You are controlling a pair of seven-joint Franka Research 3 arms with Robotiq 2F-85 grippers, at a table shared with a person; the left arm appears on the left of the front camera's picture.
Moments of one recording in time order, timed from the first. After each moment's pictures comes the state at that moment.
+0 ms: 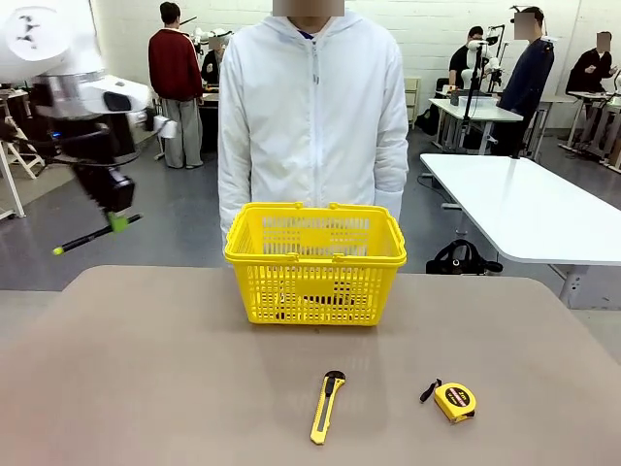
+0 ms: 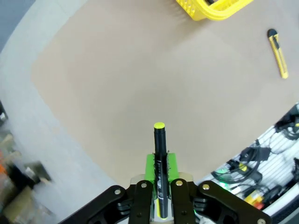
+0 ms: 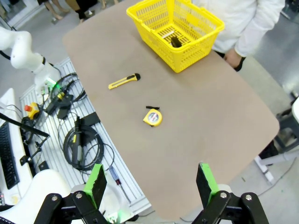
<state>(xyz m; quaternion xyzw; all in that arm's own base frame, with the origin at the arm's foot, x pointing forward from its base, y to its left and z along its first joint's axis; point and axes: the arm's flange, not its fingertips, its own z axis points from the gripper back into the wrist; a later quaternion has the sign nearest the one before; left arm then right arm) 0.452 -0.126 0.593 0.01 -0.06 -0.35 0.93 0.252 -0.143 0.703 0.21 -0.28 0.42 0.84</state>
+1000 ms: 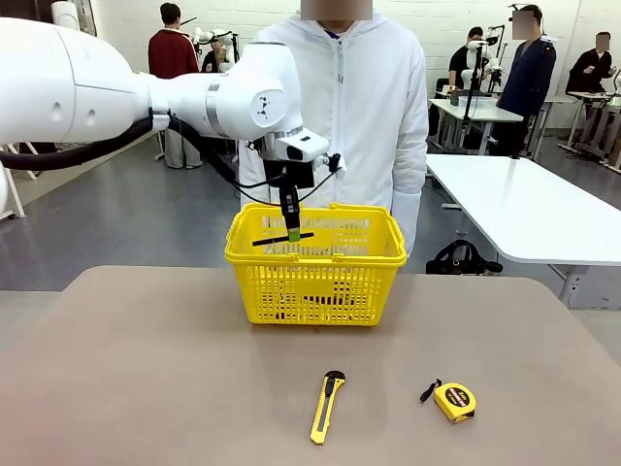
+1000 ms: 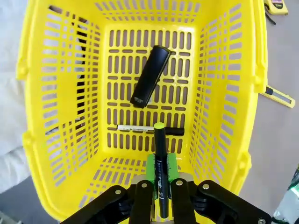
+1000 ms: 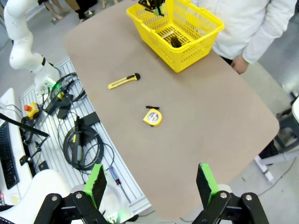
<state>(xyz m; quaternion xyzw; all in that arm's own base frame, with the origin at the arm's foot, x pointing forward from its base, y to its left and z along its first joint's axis) 0.606 -0.360 0.495 -0.02 -0.07 -0.67 0.74 0.252 -0.143 0.704 0.21 -0.28 0.42 0.84</state>
